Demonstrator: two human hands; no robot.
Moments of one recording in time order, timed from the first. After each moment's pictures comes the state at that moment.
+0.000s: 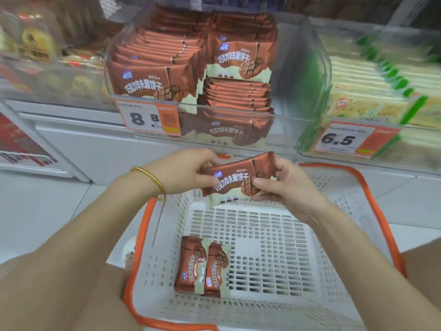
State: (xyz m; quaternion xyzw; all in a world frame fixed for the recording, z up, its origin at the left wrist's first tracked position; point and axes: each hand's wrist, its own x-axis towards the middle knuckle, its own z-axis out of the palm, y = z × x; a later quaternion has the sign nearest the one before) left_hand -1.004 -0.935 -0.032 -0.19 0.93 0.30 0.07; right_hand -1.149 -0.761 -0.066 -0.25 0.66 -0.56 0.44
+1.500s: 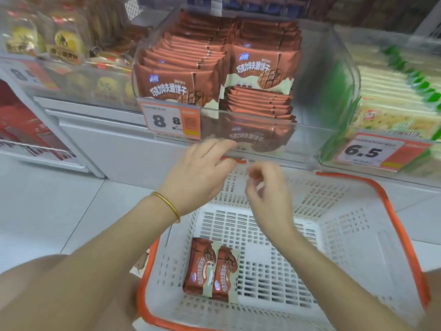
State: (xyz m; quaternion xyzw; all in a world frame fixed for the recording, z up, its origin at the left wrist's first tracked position) left_hand -0.989 -0.935 -0.068 -0.07 0.97 -0.03 -0.22; right_hand -1.093 -0.800 -0.087 -0.43 0.80 -0.42 0.04
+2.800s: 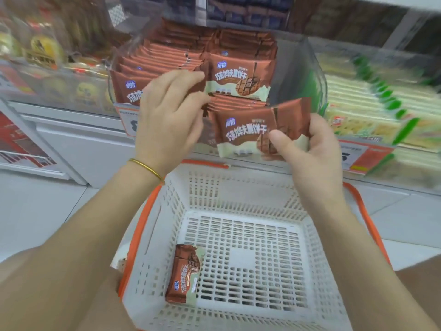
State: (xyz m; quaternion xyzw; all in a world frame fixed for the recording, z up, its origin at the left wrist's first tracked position) left_hand -1.022 -0.964 -0.011 -0.12 0.88 -0.08 -0.46; right_hand -1.137 -0.776 0.009 -0.33 0.67 -0.65 0.12
